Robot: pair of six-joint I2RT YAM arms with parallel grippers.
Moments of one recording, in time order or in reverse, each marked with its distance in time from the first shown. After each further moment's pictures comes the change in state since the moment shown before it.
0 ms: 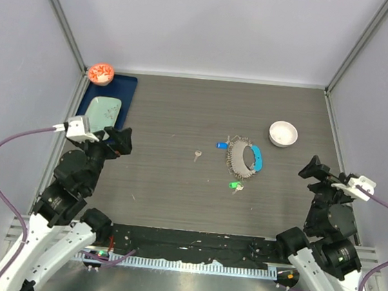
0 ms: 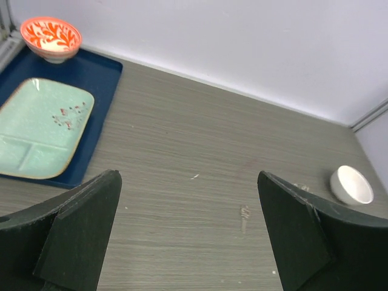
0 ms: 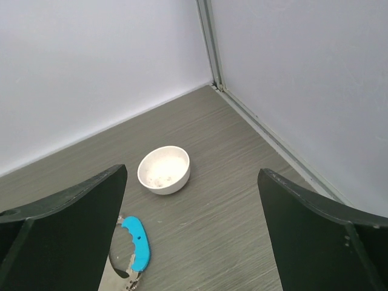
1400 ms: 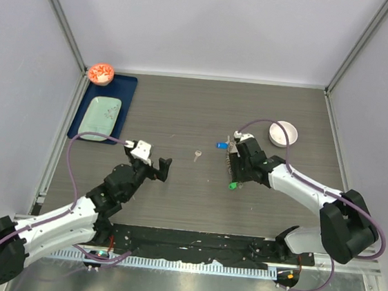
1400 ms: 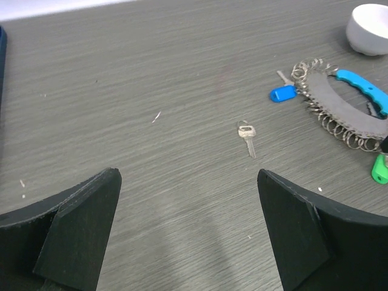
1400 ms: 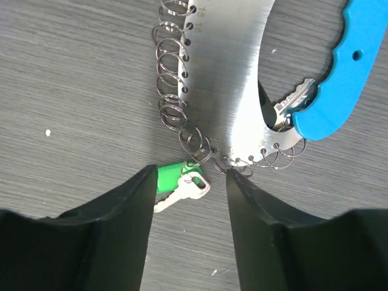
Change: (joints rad) left arm -0.265 0.302 -0.483 0.733 0.102 0.351; right arm 0.122 1.228 0.178 -0.082 -0.730 0.121
